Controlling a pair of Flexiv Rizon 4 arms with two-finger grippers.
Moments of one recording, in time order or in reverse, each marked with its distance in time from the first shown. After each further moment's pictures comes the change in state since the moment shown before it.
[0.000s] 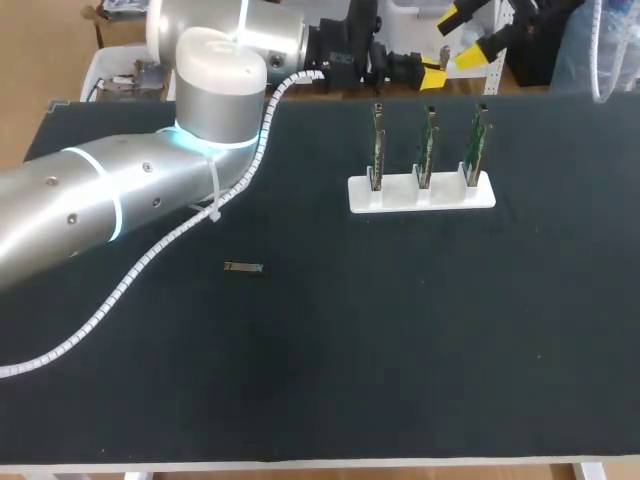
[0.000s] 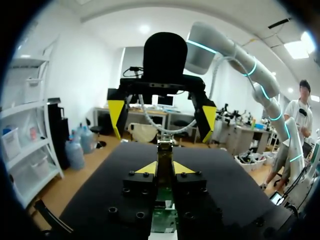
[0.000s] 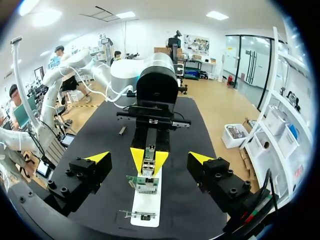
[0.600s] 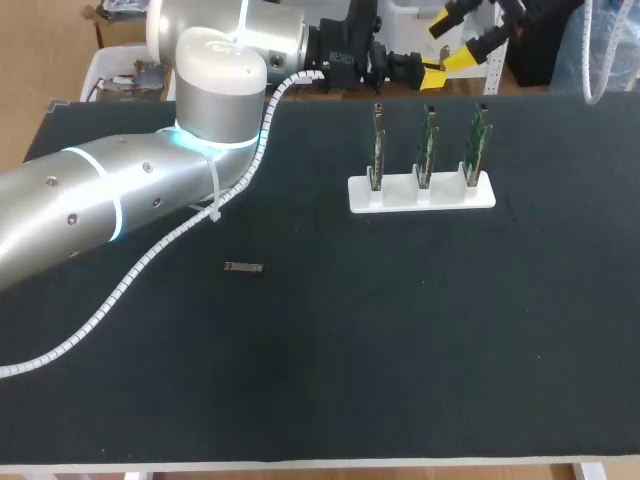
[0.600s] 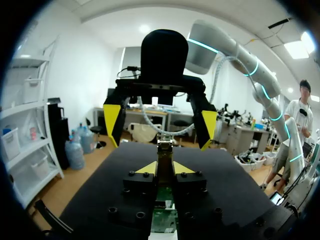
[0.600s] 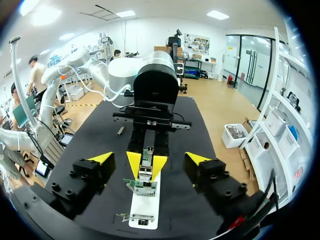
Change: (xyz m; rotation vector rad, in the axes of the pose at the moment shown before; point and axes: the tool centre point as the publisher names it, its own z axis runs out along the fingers) left arm 0.000 0.000 0.000 0.000 0.000 0.000; right arm -0.002 -0.003 0.010 0.005 0.009 -0.002
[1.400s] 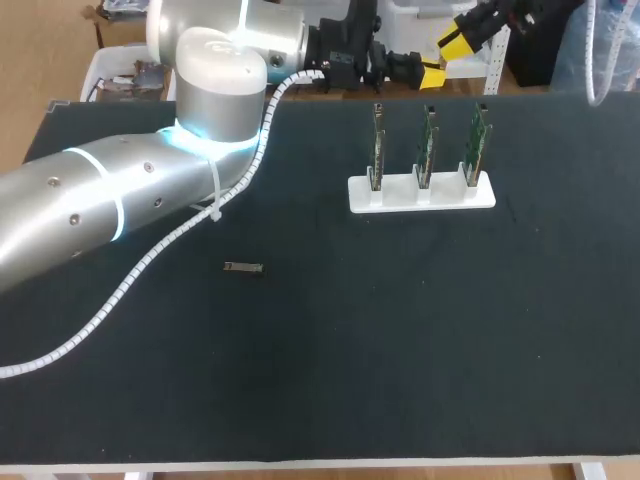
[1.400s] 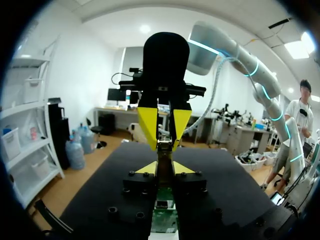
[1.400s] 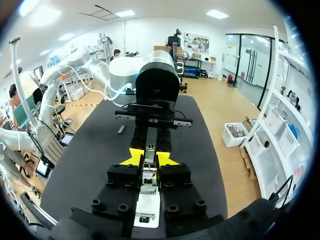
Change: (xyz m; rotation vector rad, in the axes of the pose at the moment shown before) left arm 0.000 0.002 0.000 -0.002 -0.001 0.000; right arm 0.005 0.001 -0.003 -0.001 0.003 0.005
